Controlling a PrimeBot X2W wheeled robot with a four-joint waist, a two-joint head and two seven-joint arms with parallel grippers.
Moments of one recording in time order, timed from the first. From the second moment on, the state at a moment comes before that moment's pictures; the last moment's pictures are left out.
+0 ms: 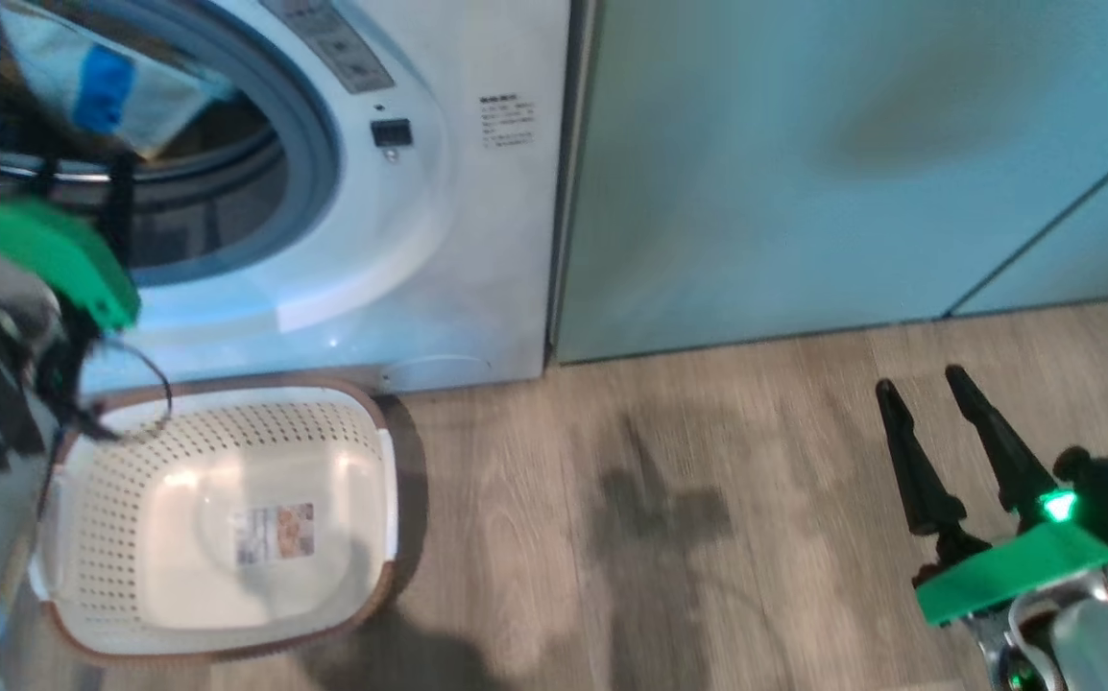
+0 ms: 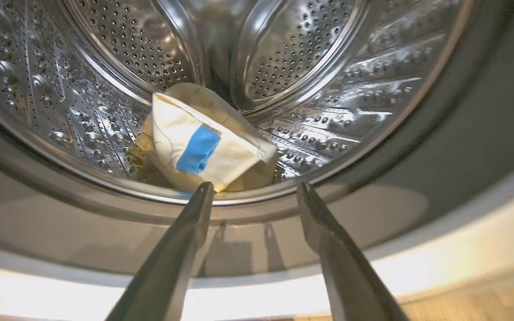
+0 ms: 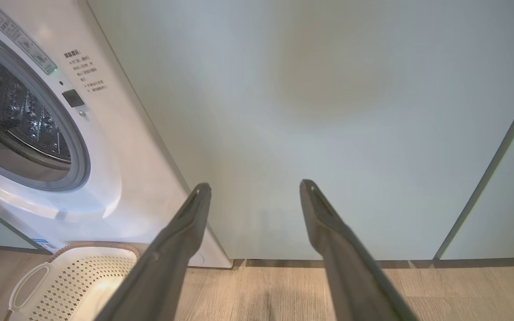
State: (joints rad) left arm -0.86 0.46 -0.36 0.95 -0.68 -0.13 -0.15; right arm -0.17 -0.15 0.23 0.21 0.38 0.13 -0.26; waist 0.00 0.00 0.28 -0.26
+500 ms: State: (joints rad) left arm -0.50 0.44 -0.25 0.66 -0.64 -0.13 -0.25; right arm -0.08 -0.16 0.17 0.21 0.35 0.13 -0.26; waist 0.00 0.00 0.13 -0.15
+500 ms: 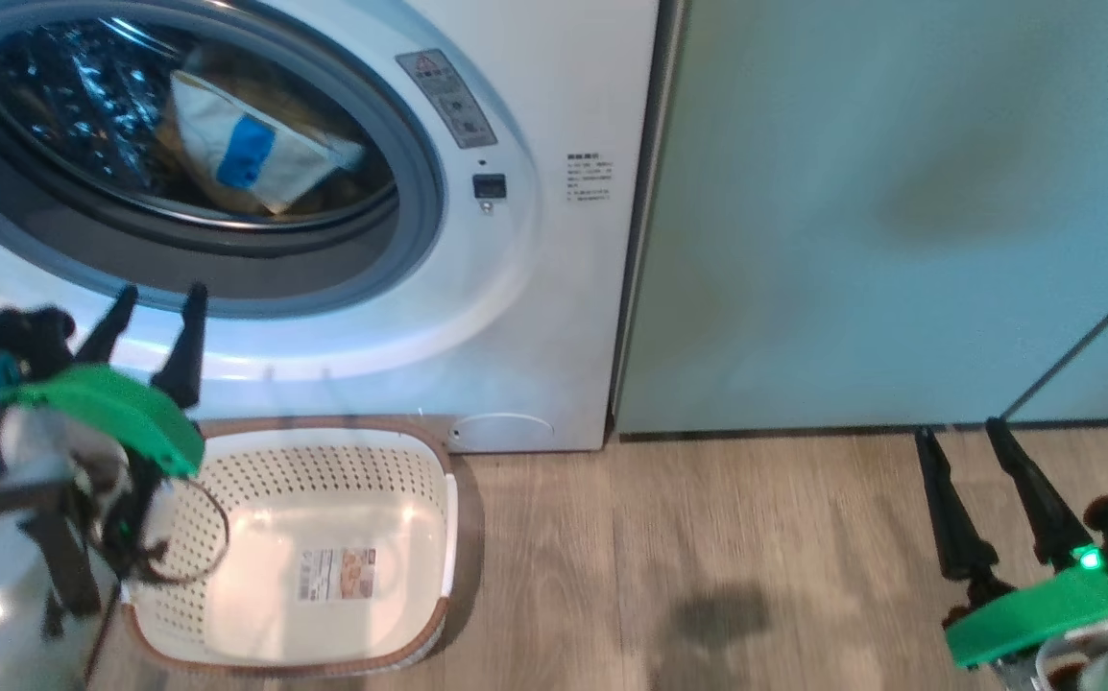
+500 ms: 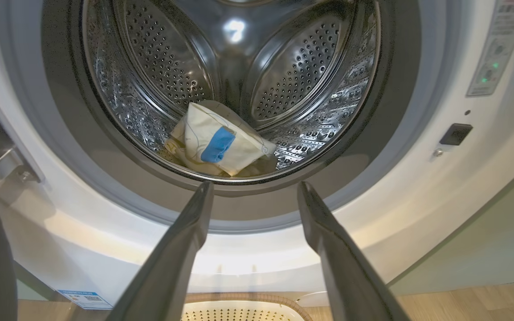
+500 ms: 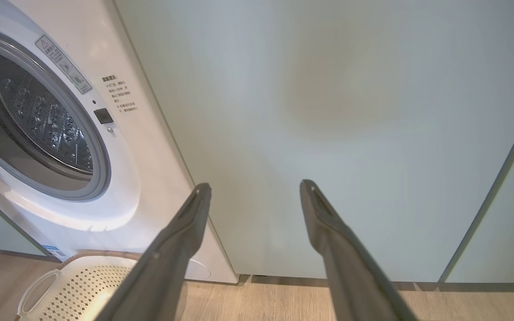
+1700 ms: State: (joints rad) left arm -0.04 0.33 -0.04 0.35 -0.49 -0.13 -0.25; right arm 0.06 -0.15 0.11 0.20 0.33 0.13 -0.26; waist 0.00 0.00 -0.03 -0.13
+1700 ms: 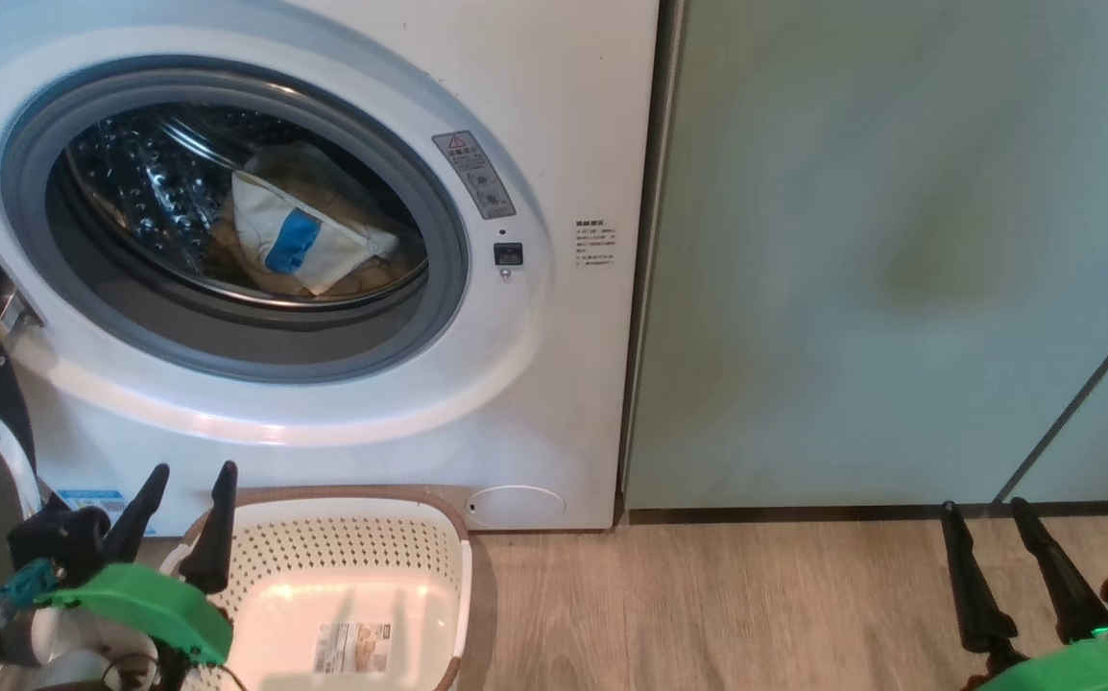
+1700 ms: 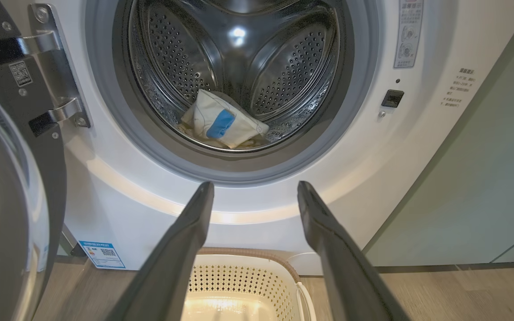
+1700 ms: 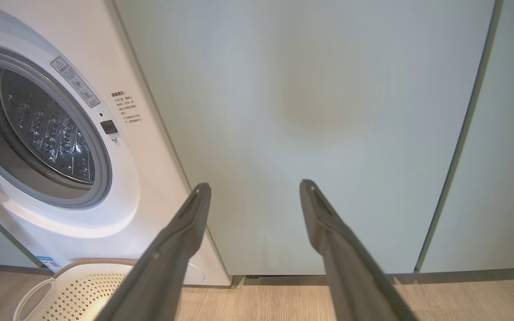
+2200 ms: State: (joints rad) left arm -0.04 0.34 -0.04 0.34 -0.48 -0.13 -0.25; right arm 0.06 -0.15 0.10 0.20 0.33 0.13 -0.26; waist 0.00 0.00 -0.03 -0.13
